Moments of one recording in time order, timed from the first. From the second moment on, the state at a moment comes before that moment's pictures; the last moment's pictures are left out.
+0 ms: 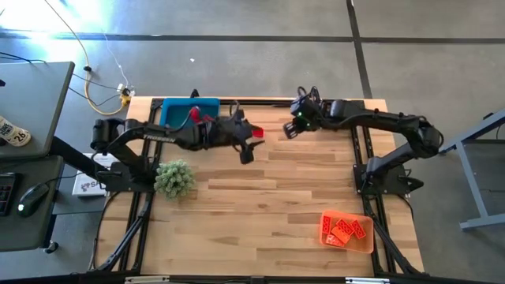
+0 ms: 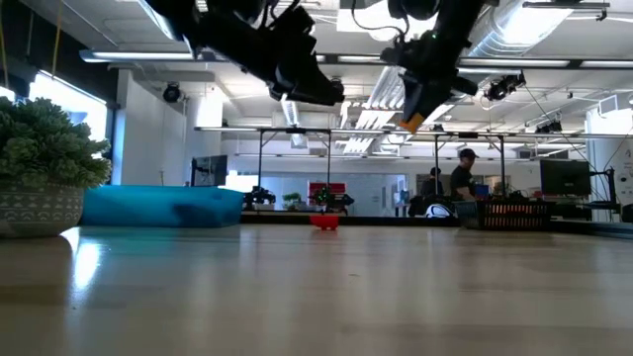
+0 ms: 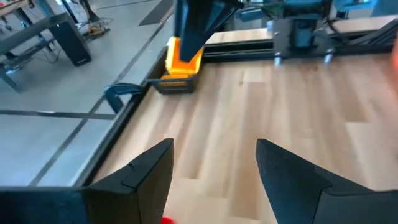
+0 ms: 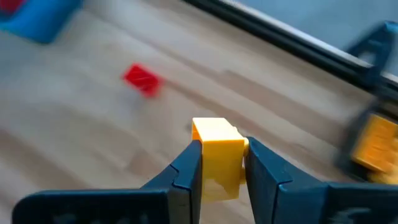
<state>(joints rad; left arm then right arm) 0.29 1.57 0.96 0.23 -0.14 0.18 -0.33 1.44 1.26 -0.86 0.29 0.61</state>
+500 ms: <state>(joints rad) 0.61 1.65 0.96 0.23 0.24 0.27 -0.56 1.44 1.26 -1.01 0.33 0.73</state>
